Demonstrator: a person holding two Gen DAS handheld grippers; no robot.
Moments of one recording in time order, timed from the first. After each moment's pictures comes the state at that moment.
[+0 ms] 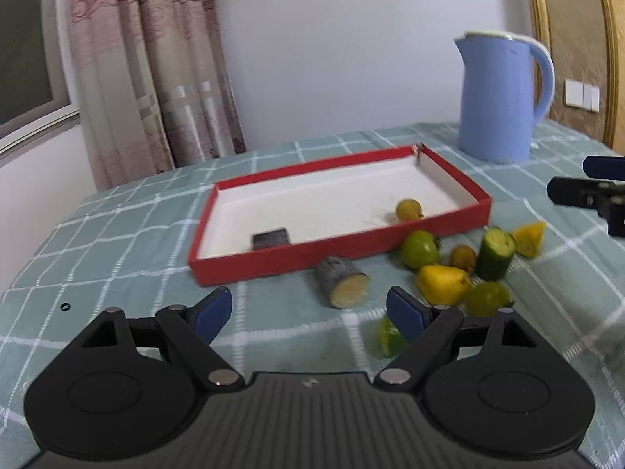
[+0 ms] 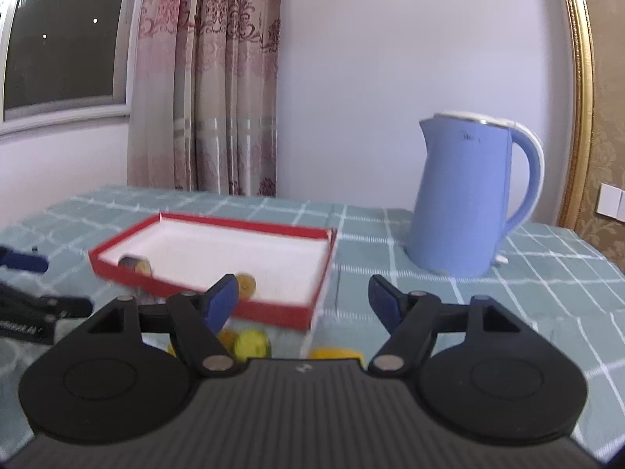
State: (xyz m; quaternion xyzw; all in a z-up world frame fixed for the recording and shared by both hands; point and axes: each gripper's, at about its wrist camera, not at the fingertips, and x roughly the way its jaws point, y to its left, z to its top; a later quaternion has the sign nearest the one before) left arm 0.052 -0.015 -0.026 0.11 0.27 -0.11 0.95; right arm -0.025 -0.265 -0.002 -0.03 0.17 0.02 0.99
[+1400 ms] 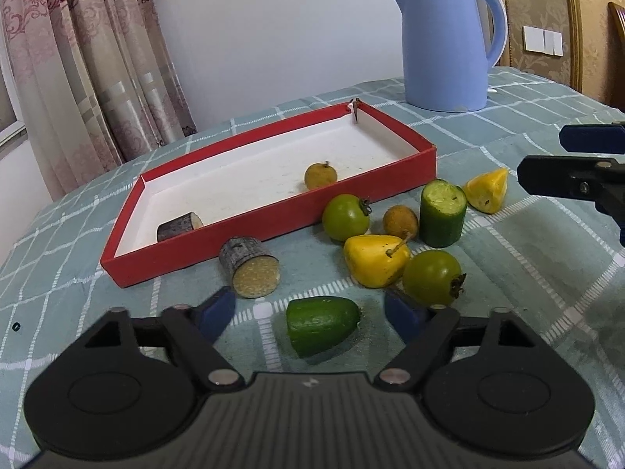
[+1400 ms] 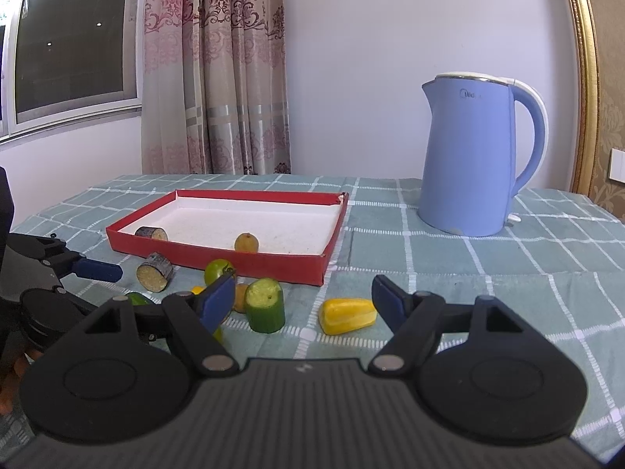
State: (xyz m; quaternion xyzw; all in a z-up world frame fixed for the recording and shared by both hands) left arm 0.063 -0.067 -0.055 0.16 0.30 -0.16 0.93; right arm -0.044 -0.275 -0.025 0.00 0.18 0.04 0.98
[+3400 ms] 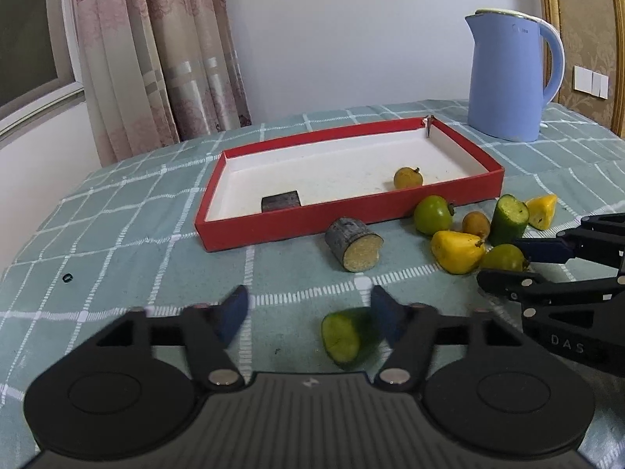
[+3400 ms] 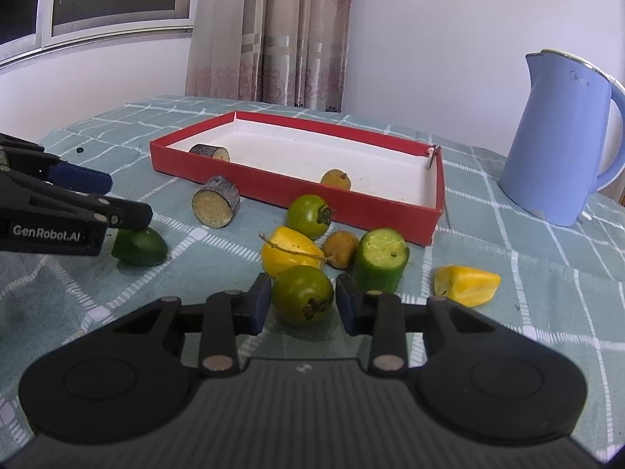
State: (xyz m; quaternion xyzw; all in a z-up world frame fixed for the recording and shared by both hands) left arm 0.051 0.002 -0.039 0.10 0.30 -0.11 0.94; right arm -0.004 -0.193 -0.064 -0.08 0.27 0.10 0.96
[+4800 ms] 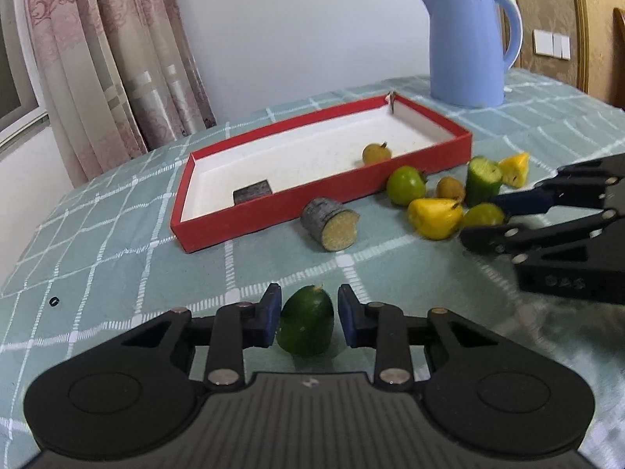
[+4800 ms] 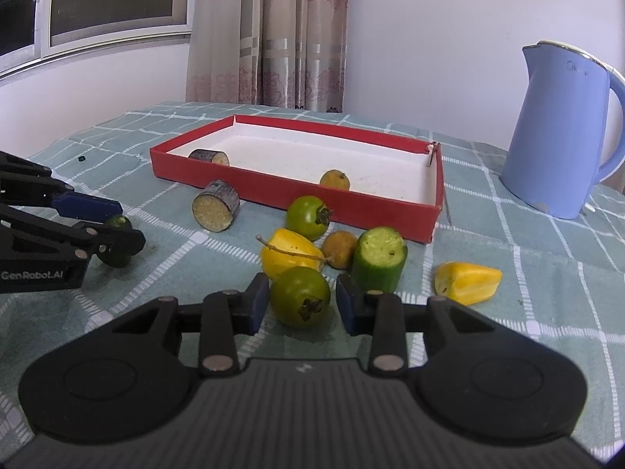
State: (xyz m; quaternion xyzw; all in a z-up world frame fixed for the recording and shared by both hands) left arm 0.048 0.002 -0.047 0.16 0.31 -0.15 0.93; right arm -0.005 -0.198 -0.063 -0.06 0.26 0.10 0.96
